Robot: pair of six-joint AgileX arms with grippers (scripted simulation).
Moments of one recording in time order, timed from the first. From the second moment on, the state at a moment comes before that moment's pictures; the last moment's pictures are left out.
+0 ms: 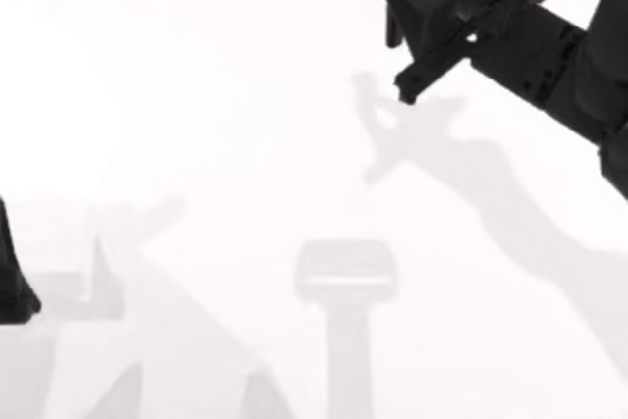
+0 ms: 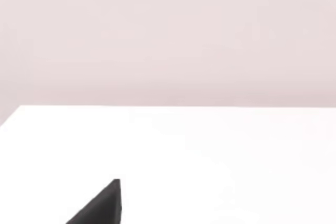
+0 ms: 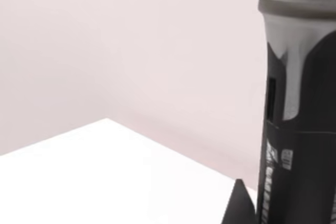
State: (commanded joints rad) left arm 0.00 0.00 0.00 0.00 0.00 0.00; right arm 0.49 1.57 0.83 0.77 -0.29 0.04
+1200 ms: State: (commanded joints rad) left arm -0.03 0.07 0.06 0.03 0.04 0.00; right arm 0.63 1.52 0.82 0.76 -0.16 0.05
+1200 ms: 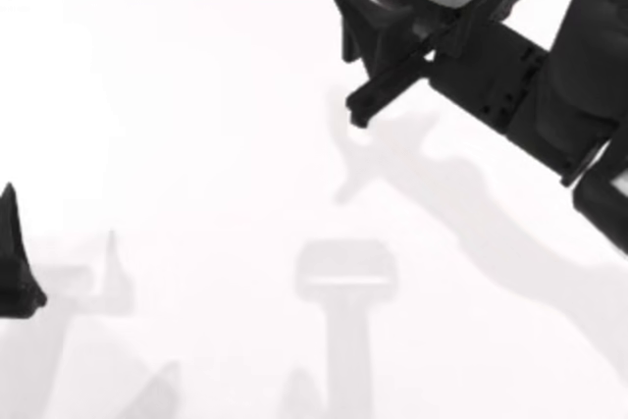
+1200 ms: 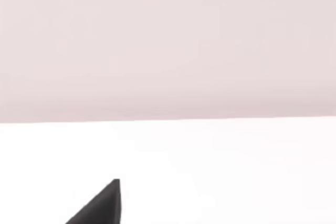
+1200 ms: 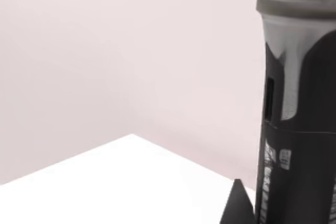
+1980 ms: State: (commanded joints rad) left arm -0.36 0.97 0.62 0.29 0.40 0.05; right arm 0.63 1.52 0.82 0.76 -0.16 0.05
